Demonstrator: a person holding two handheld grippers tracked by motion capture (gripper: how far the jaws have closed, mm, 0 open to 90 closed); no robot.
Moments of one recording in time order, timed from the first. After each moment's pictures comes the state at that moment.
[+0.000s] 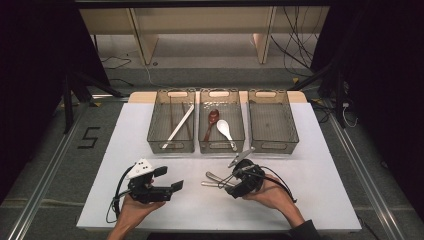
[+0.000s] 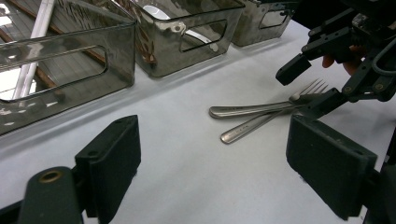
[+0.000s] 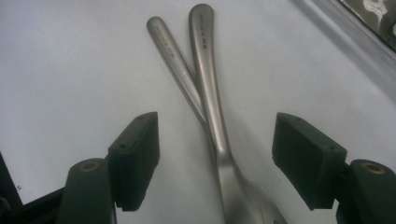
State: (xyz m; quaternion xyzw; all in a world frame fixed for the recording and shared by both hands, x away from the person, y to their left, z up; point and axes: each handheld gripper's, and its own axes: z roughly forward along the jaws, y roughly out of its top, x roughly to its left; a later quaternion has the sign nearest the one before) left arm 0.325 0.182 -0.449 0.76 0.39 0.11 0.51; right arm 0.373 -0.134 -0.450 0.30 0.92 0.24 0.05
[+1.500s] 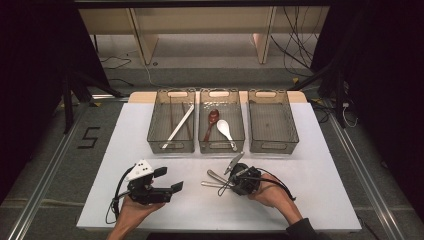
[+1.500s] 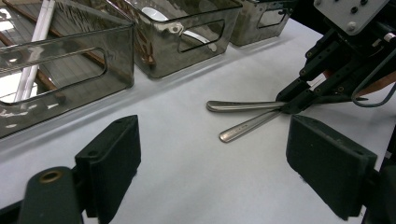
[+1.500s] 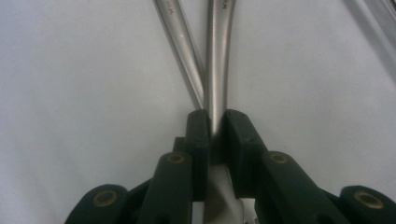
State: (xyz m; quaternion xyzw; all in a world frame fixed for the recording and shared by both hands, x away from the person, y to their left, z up) left arm 0.322 0.182 -0.448 0.76 0.39 0.12 0.51; right arm 0.373 -0.125 -0.460 0.24 0.95 0.16 0.07
